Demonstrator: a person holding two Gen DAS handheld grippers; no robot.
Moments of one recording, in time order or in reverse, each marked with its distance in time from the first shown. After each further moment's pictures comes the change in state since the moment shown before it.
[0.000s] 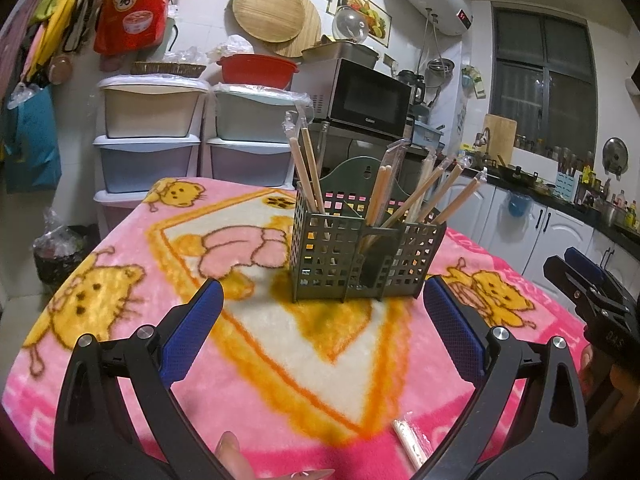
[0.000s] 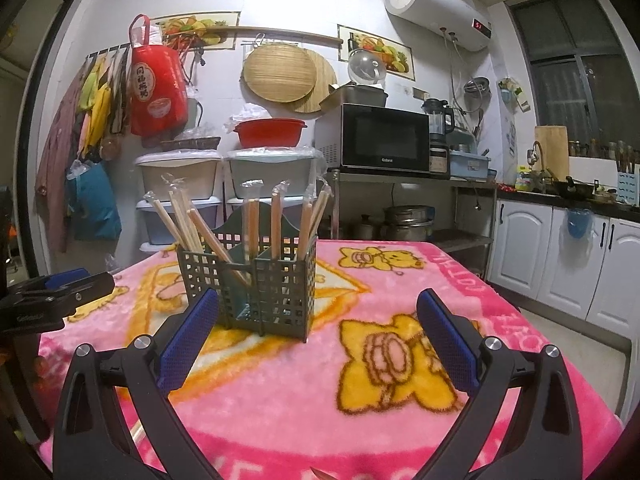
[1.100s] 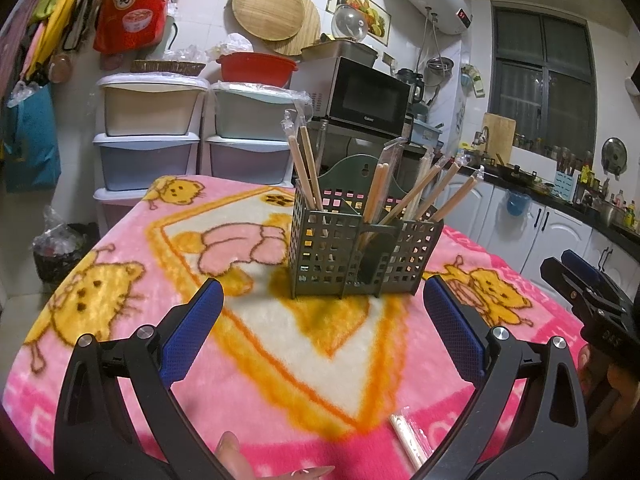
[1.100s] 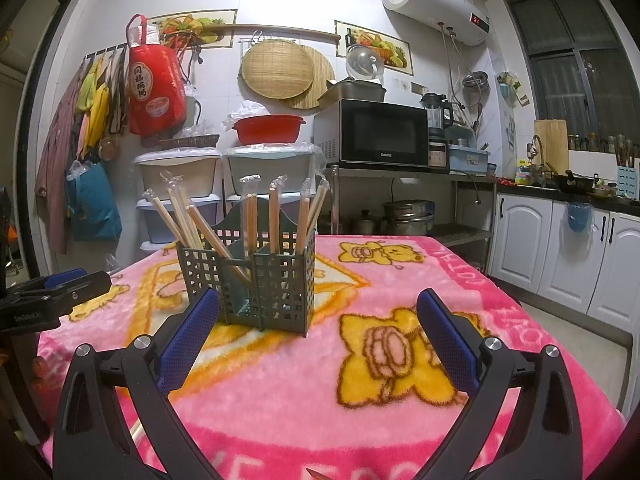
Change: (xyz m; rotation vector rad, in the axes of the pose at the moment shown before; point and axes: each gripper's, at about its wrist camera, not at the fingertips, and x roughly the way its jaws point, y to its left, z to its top) left arm -0.002 -0.001 -0.002 0.002 0.002 -0.004; right arm -0.001 -0.001 -0.001 0.005 0.004 -0.003
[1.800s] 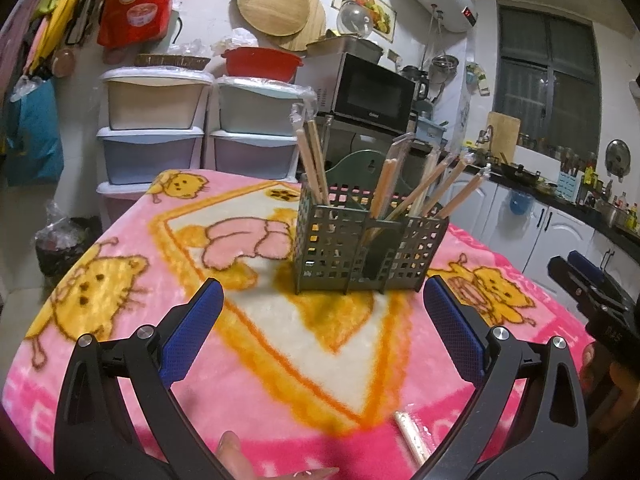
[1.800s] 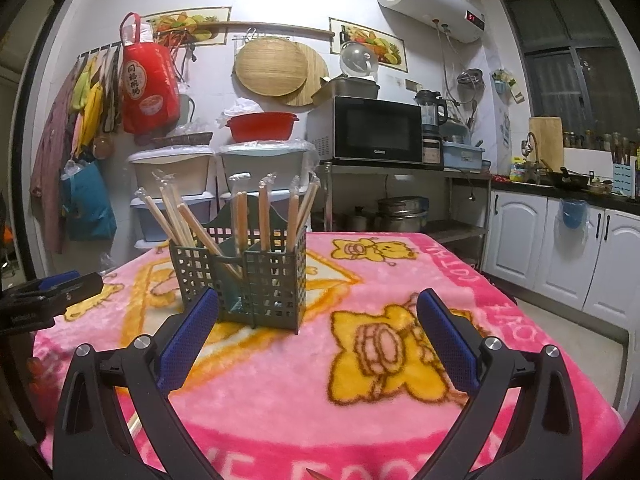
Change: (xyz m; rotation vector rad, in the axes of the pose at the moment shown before) left arm -0.002 0.002 -0.006 -0.013 0.022 0.022; right arm -0.003 -0.003 -0.008 0.009 0.014 -0.022
